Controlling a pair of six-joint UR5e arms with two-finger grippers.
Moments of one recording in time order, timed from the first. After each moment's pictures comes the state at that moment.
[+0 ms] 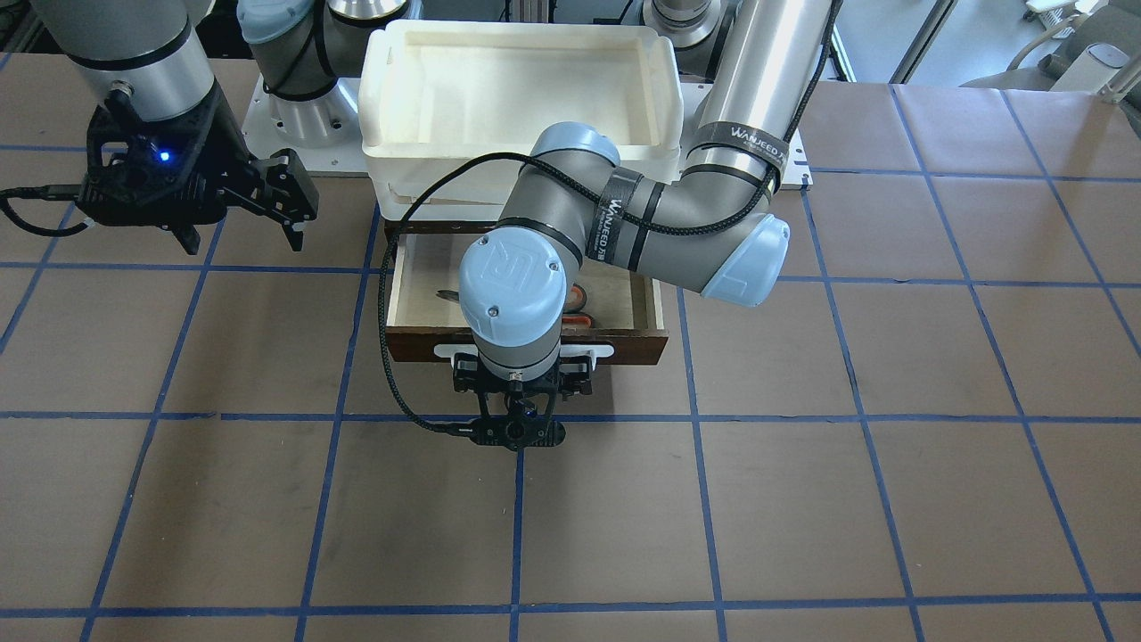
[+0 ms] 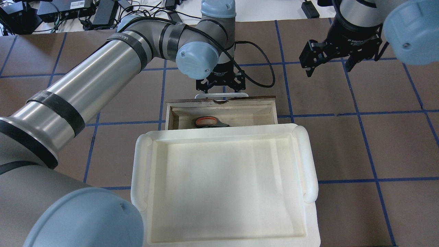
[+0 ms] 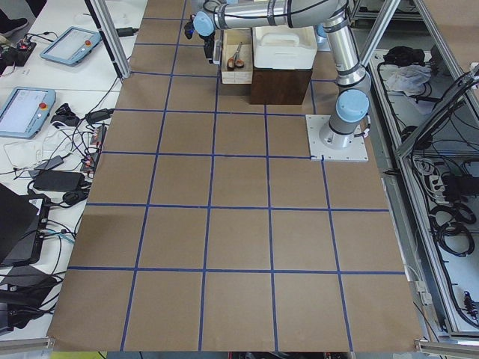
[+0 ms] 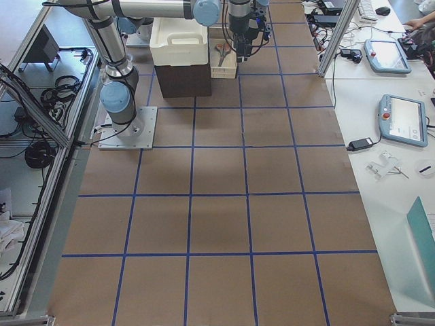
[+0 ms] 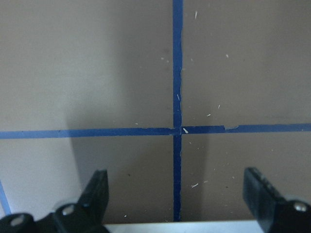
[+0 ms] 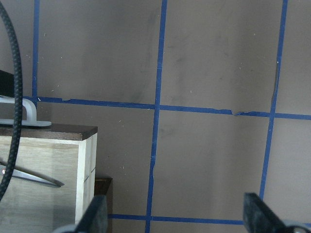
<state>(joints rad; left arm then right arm) -1.94 -2.14 -1.31 -1.41 1.54 -0.35 1.56 -1.56 1.58 -1.63 -1.59 -0.10</state>
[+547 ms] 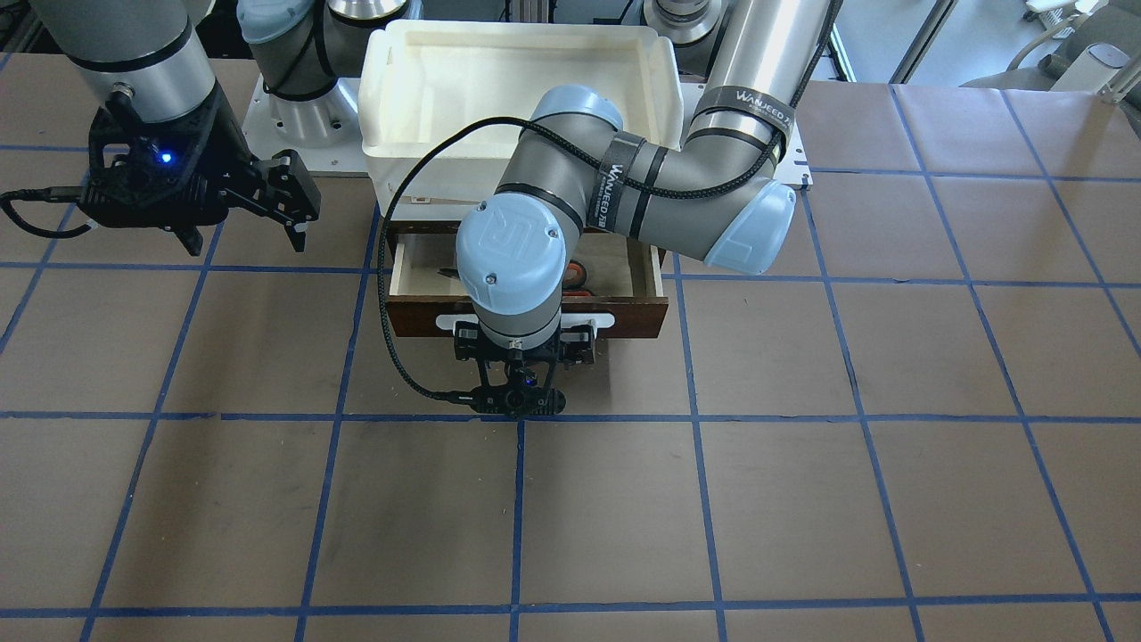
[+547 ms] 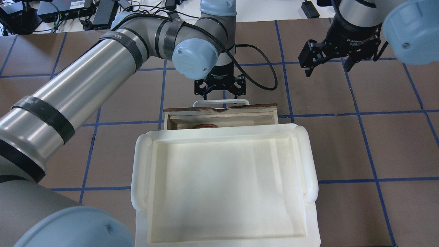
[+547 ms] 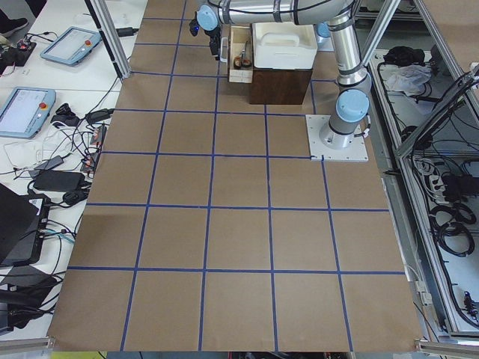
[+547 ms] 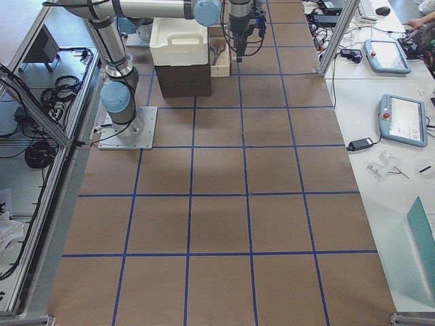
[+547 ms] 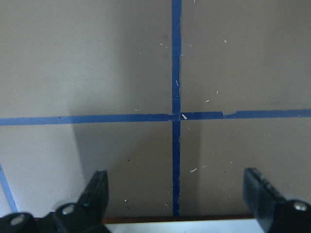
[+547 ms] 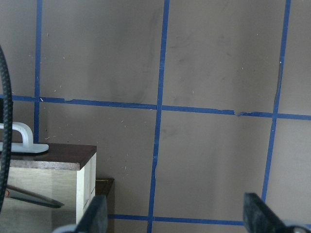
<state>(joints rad) -1.95 -2.09 -1.34 -1.48 1.54 -0.34 1.56 -1.56 1.58 -1.64 -1.58 -0.10</state>
